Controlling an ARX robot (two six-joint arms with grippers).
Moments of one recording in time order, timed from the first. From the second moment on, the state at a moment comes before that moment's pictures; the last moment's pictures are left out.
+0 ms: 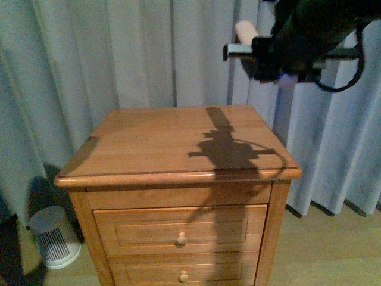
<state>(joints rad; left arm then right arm) 0.06 0.47 0.51 0.01 0.15 0.21 0.29 1.88 1.53 -0.16 0.25 0.20</state>
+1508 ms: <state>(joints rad) 0.06 0.47 0.51 0.01 0.15 0.21 0.38 0.54 0.51 0.03 0.55 0.05</state>
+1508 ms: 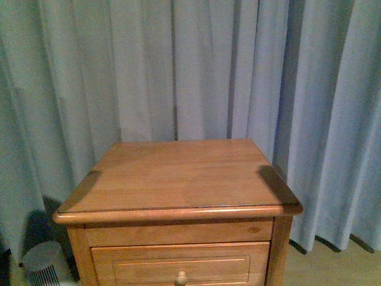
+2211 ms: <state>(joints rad) 0.06 0.47 0.51 0.01 0.15 0.21 0.38 0.54 0.51 0.02 0.55 0.05</state>
